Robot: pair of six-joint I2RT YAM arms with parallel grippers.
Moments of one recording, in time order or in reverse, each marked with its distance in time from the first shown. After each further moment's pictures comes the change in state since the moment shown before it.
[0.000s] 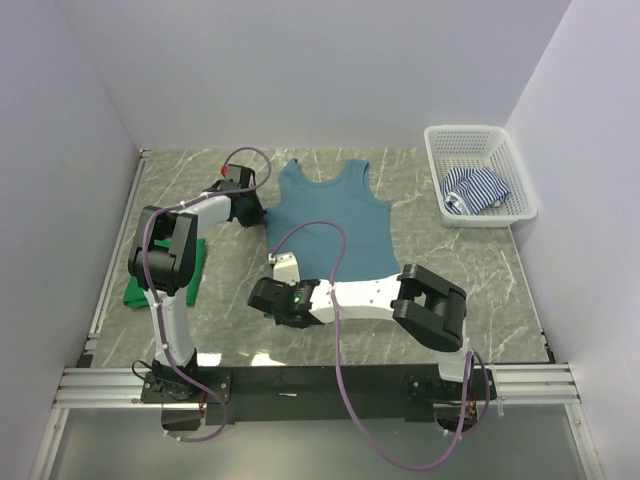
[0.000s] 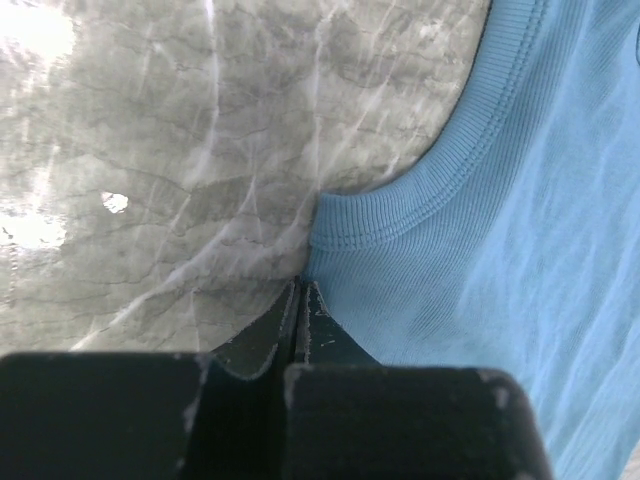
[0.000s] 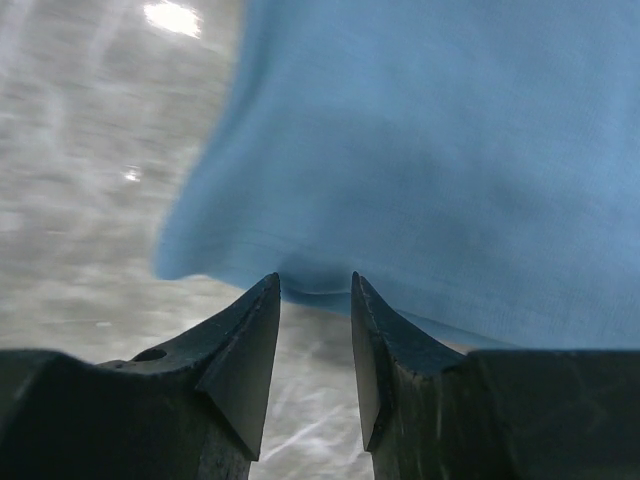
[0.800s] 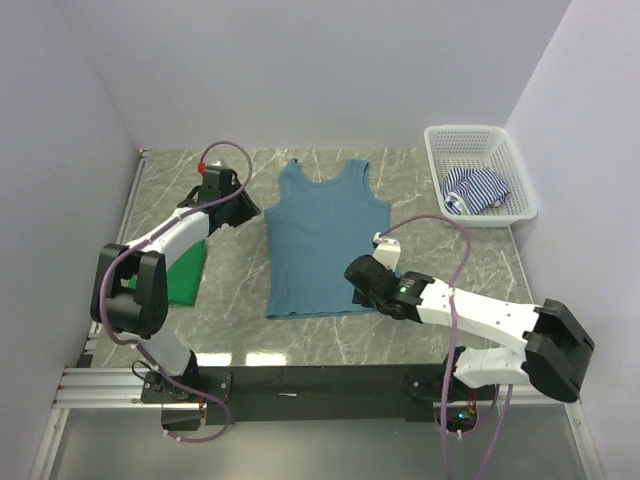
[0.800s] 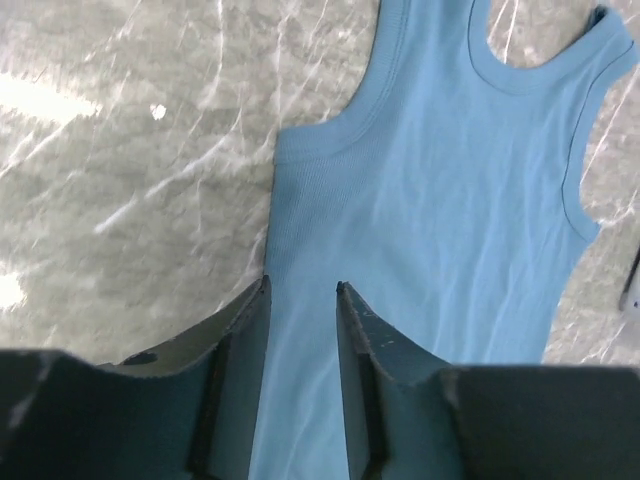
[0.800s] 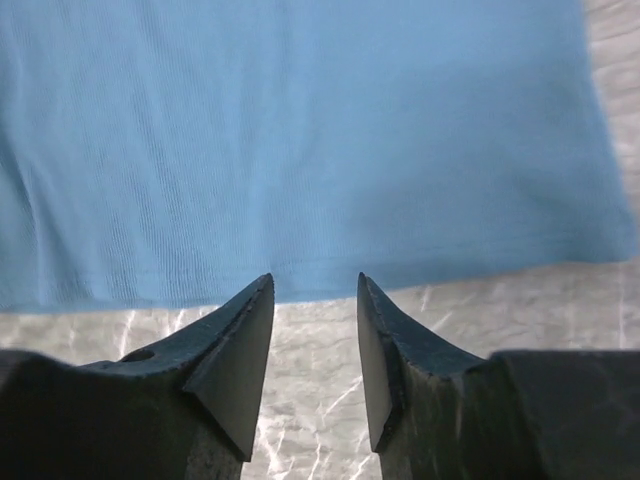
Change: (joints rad) left arm 0.011 -0.365 -0.226 0.031 -0.021 -0.078; right arm -0.308 -0.713 -0.561 -0.046 0.005 0.054
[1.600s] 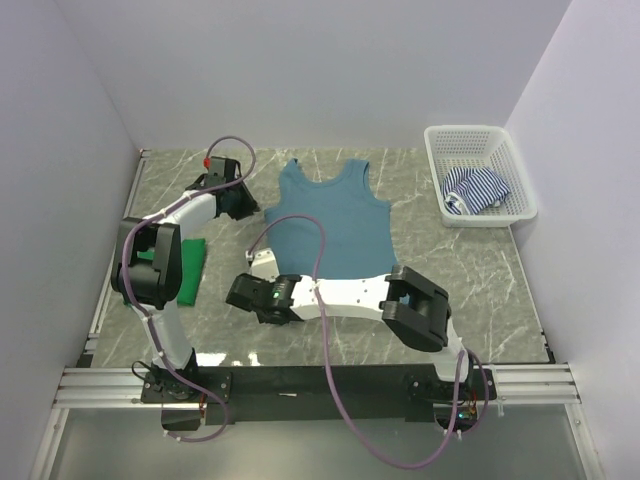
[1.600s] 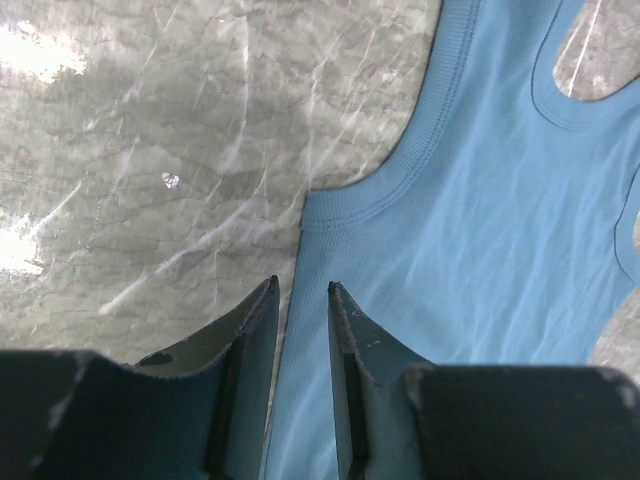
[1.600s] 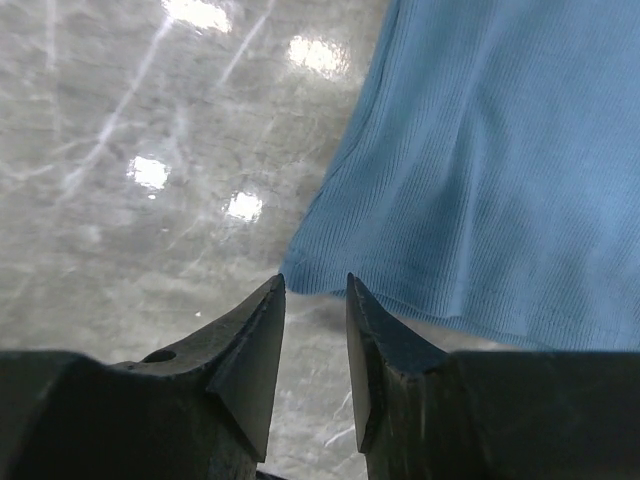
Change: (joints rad) left arm 0.037 0.223 0.190 -0.063 0.031 0.033; right arm 0.341 0.797 0.785 -0.087 -0.013 -0.091
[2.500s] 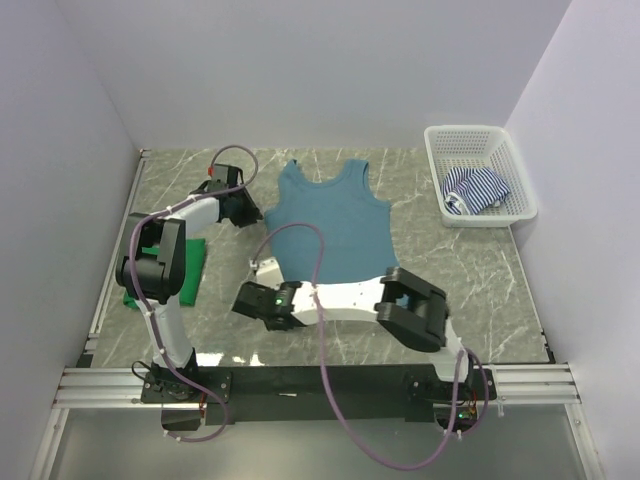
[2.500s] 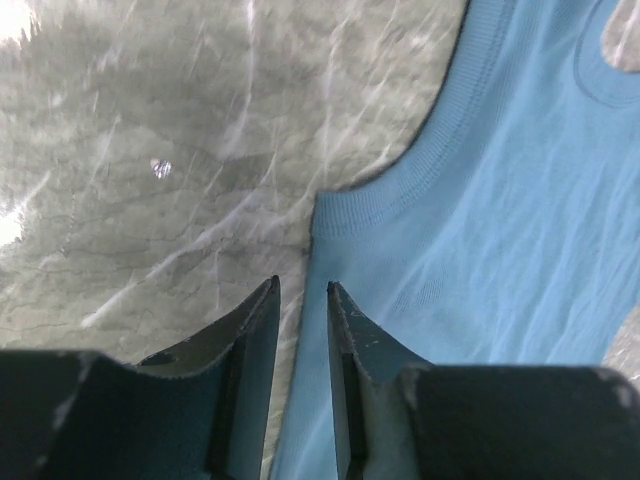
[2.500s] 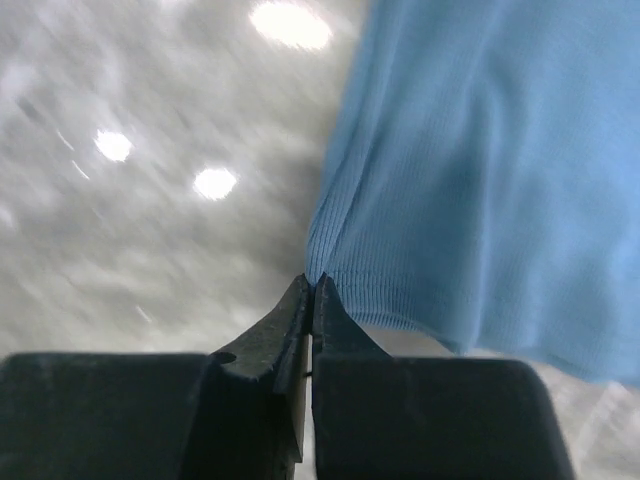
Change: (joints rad) left arm 0.000 0.050 -0.020 0.027 0.047 -0.001; right arm 0.007 0.063 -0.014 0.002 -0.007 -0.015
